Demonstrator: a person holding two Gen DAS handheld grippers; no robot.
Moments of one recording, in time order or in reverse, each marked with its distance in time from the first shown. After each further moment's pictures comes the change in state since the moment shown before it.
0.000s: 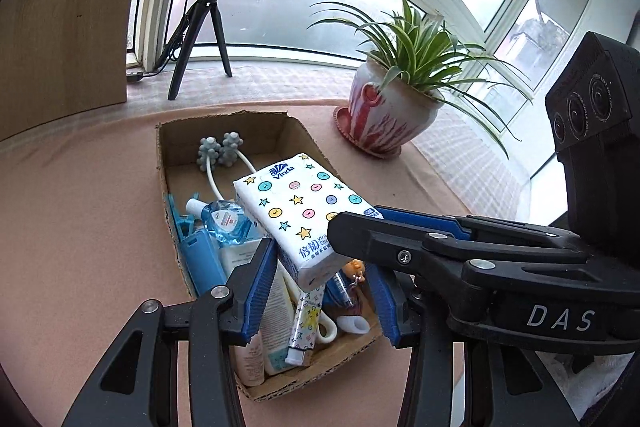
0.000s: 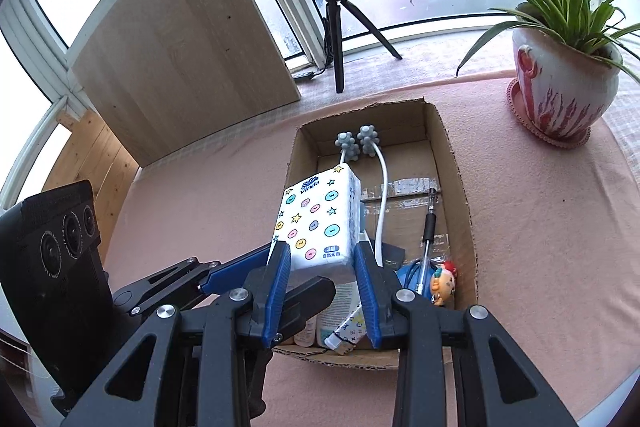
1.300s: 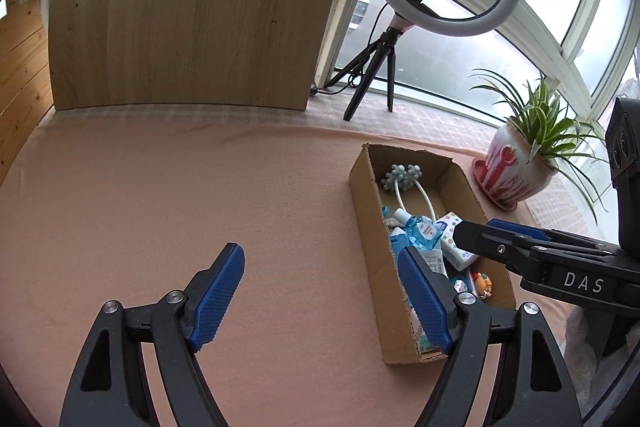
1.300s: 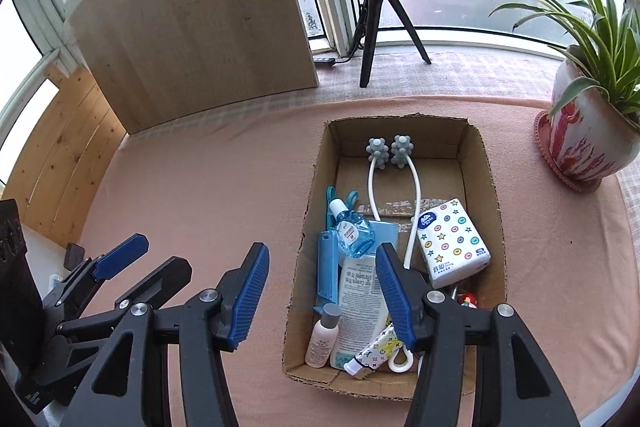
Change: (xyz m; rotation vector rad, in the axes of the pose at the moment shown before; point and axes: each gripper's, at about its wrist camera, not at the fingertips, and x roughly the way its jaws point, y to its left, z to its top) left arm -0.099 0.098 -0.027 -0.244 -0.119 0.398; right arm 0.037 0.070 0.012 -0.155 0.084 -0.071
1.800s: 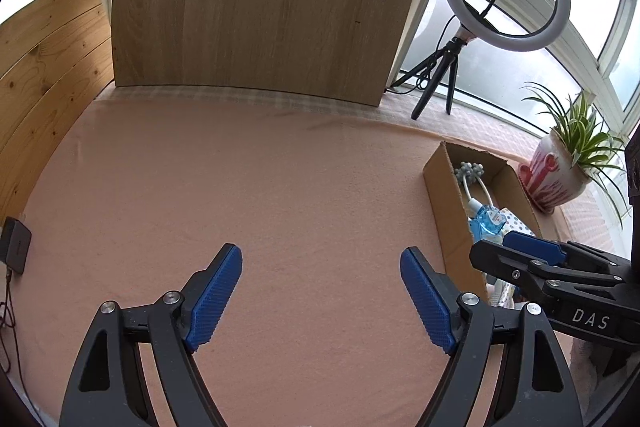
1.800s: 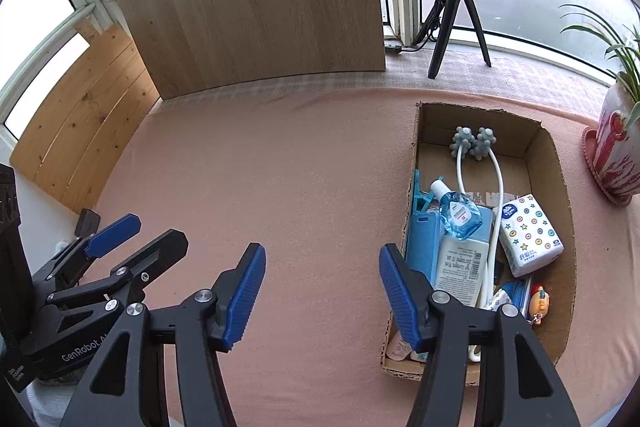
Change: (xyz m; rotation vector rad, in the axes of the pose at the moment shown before) left arm -0.035 0.078 -0.016 -0.062 0.019 0.130; right arm 0.021 0.074 -0.024 -0.095 0.027 0.045
